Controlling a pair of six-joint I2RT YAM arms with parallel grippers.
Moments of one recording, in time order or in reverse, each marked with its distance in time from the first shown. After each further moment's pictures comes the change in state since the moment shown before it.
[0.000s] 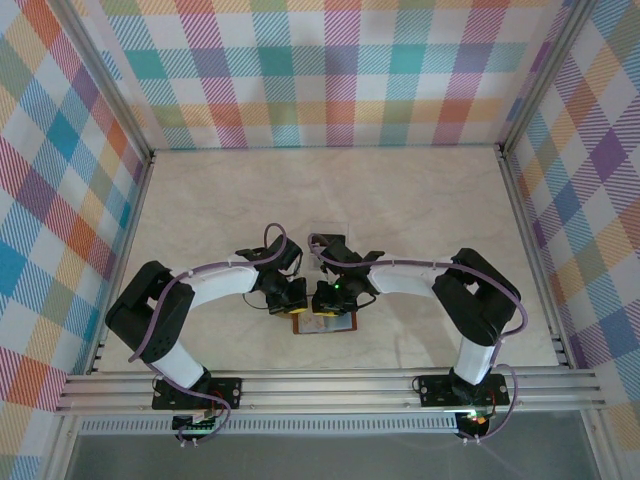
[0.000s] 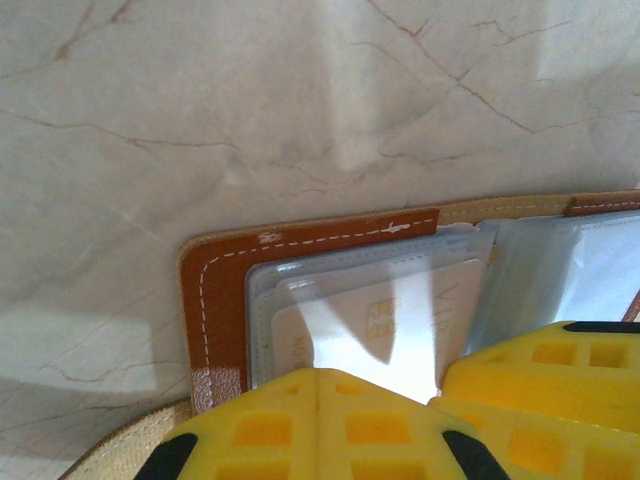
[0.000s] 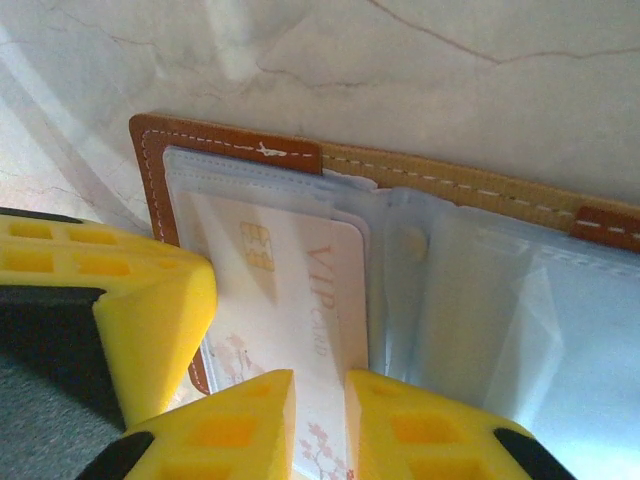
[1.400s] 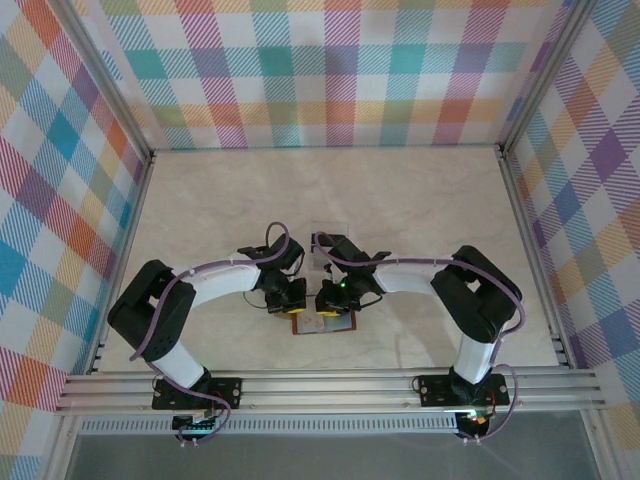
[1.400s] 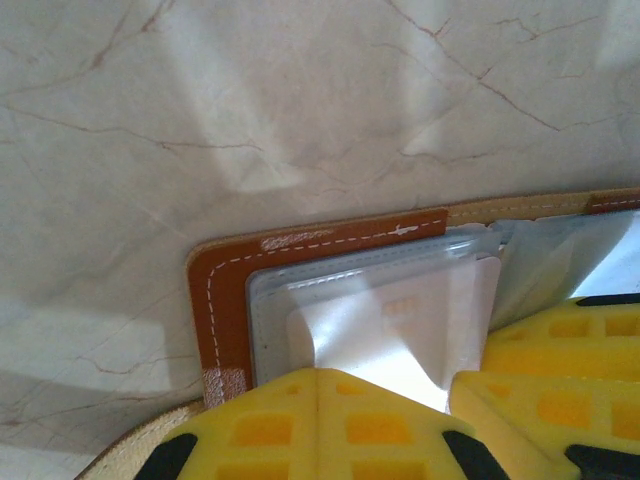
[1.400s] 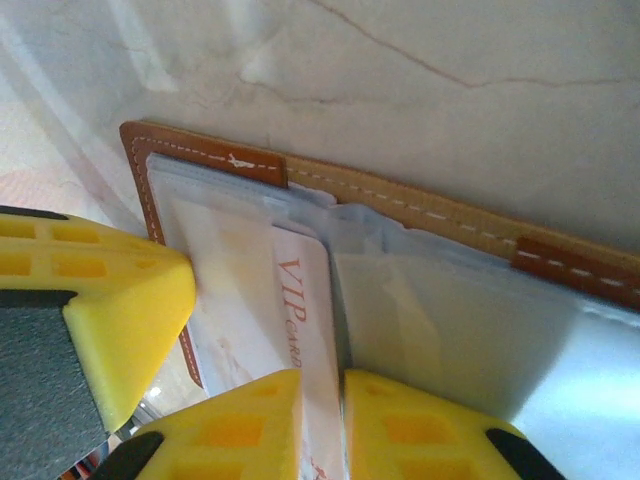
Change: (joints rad) left arm -0.011 0.013 0.028 -0.053 -0.040 0.027; right arm -0.045 0.007 -0.069 0.113 -0.123 -0.026
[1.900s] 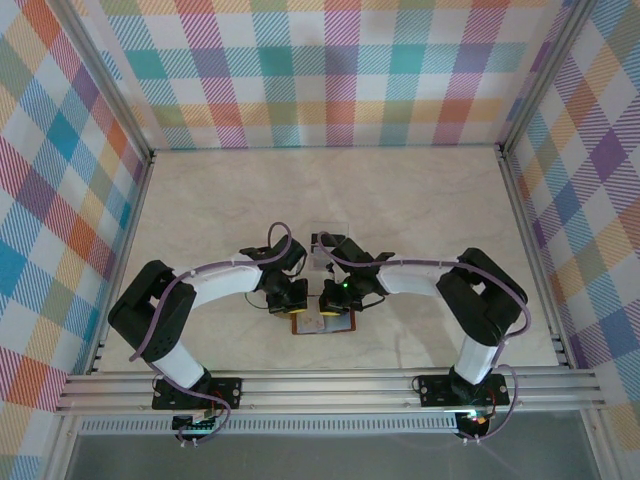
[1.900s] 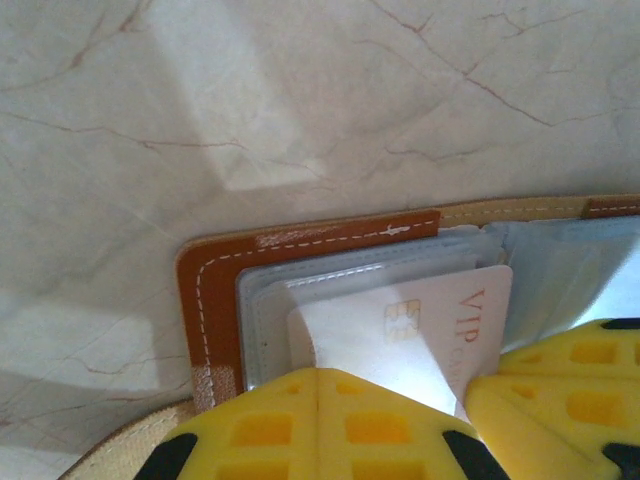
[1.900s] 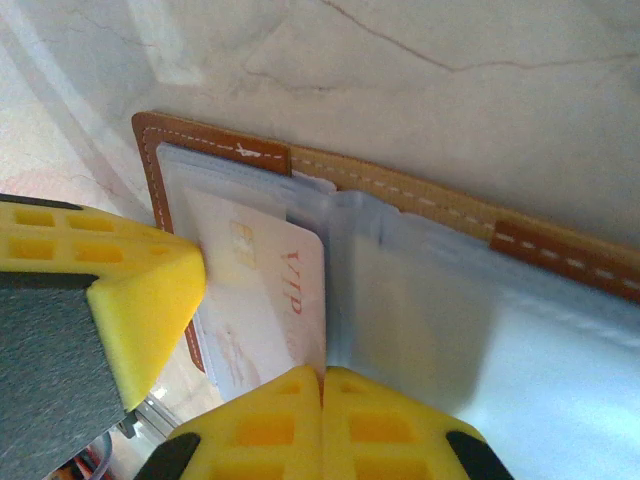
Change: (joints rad) left arm -0.017 0.000 0.007 -0.003 -0.023 0.000; right arm -0.011 -0.044 -0.017 -0.018 0.021 -0.001
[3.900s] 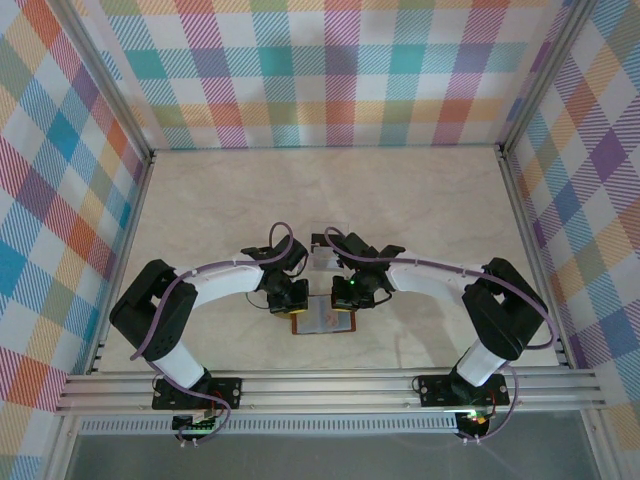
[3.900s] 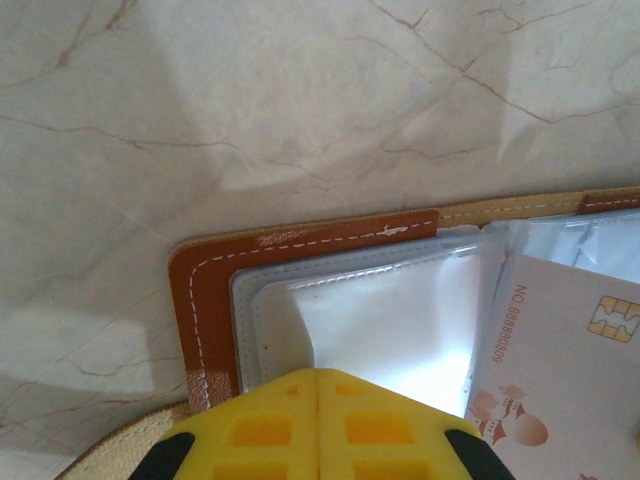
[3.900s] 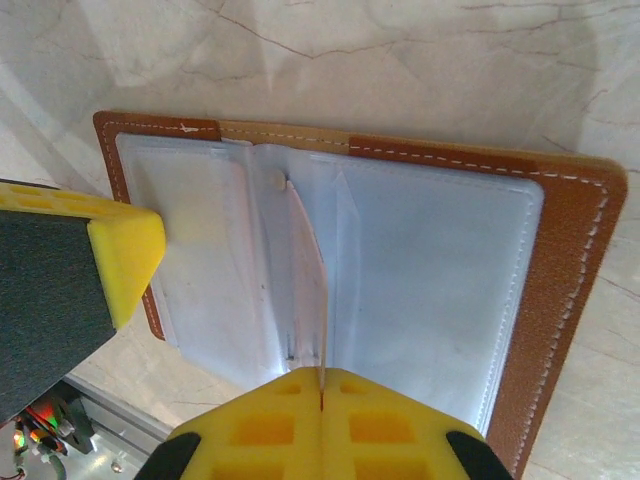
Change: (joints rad) left arm -0.006 0.003 0.007 -0.006 -0.008 0.003; right arm 0.012 -0.118 0.054 -0.255 0.166 -0.007
